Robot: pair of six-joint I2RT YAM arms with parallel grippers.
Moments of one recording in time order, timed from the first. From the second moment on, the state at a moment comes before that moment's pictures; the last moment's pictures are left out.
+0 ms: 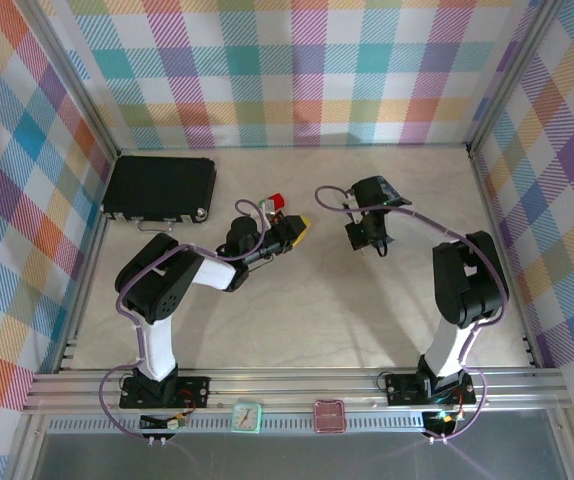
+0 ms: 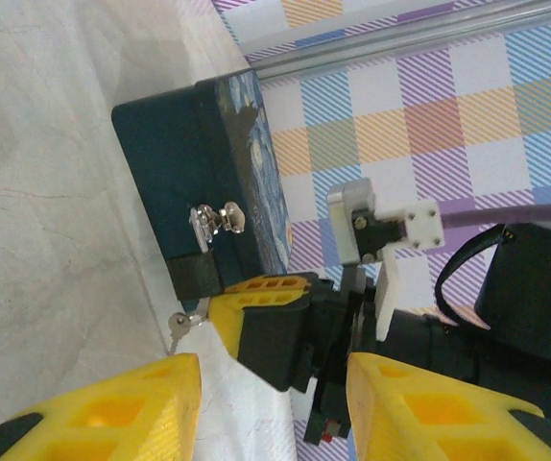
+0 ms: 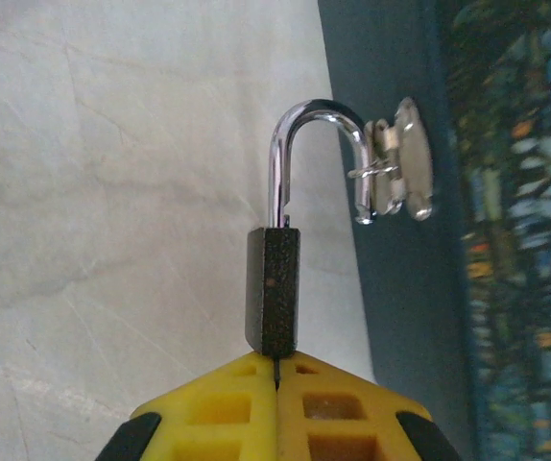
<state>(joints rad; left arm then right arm) -0.57 1.92 0.79 1.01 0.43 -1.28 0.36 1.79 1.22 -0.58 0.07 -0.07</state>
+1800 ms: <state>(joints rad) -0.34 1.04 0.78 -0.23 -0.26 -0.52 0.62 1.40 0.85 -0.43 -0.03 0.38</state>
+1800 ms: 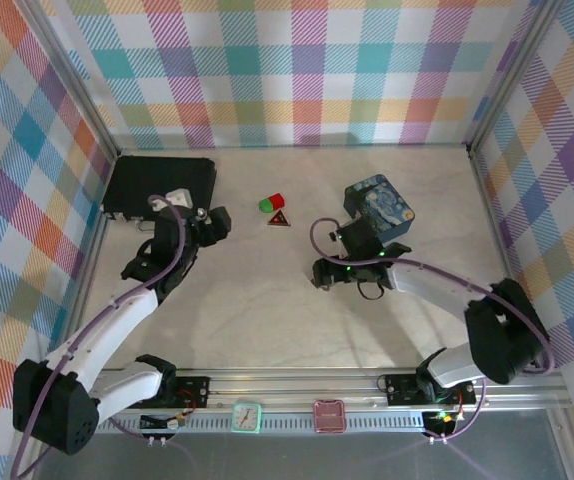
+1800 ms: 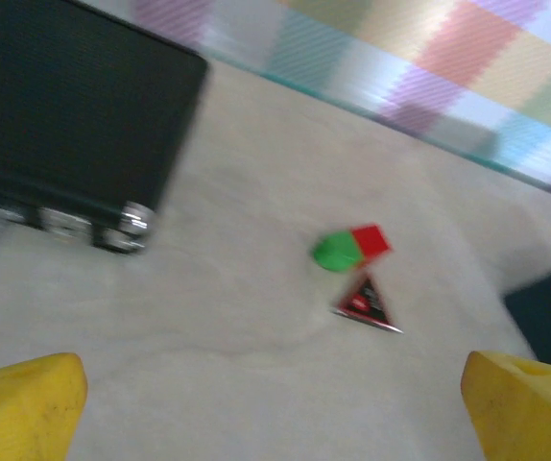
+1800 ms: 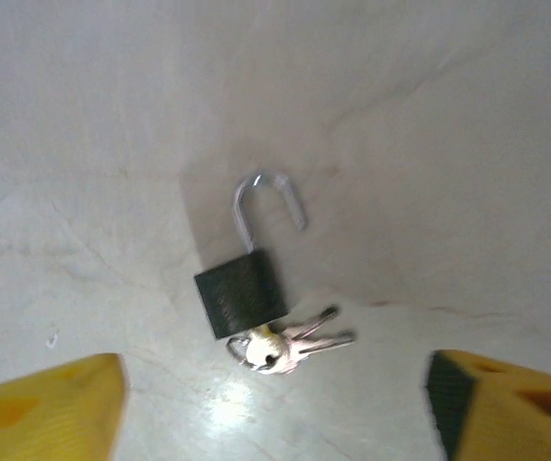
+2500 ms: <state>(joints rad) -0.26 1.34 0.45 0.26 -0.77 -0.21 0.12 1.42 0.44 0.35 0.22 0.06</state>
